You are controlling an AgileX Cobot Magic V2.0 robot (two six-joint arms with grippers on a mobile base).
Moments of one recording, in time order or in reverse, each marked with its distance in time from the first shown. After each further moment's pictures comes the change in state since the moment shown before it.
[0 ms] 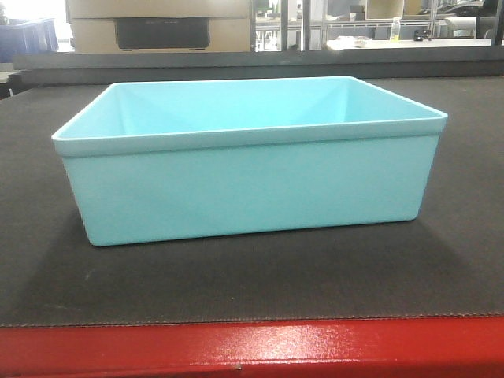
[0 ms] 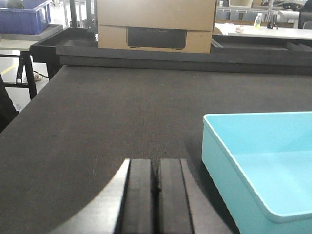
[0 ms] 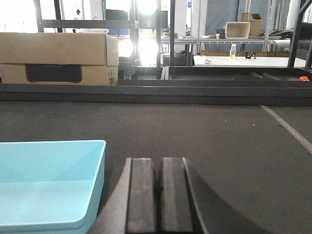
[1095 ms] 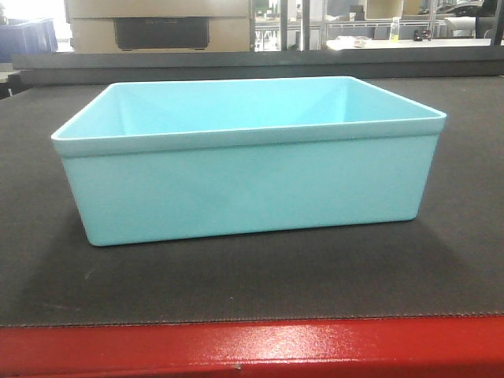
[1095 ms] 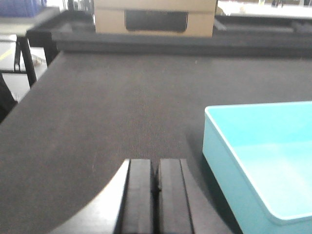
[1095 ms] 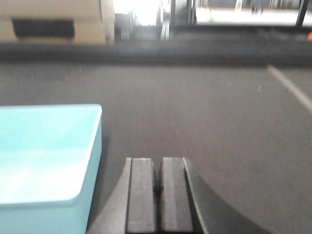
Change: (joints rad) left arm -0.042 0.116 -0.092 0.075 0.046 -0.059; right arm 0.002 0.111 0.000 0.000 -0.010 0.002
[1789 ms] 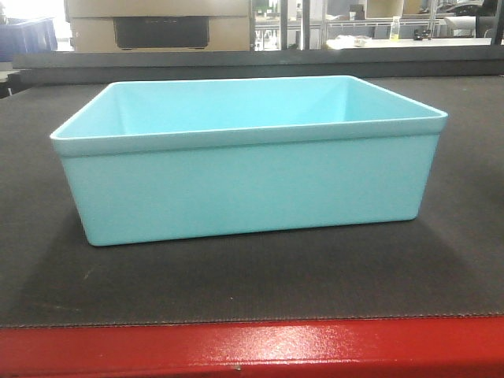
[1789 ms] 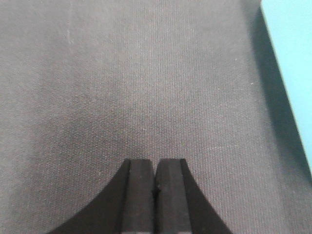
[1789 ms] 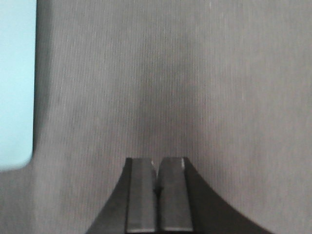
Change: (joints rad) left arm 0.000 0.810 -0.259 0.001 0.172 0.000; right arm 0.000 0.965 -0.323 0.005 0.216 0.000
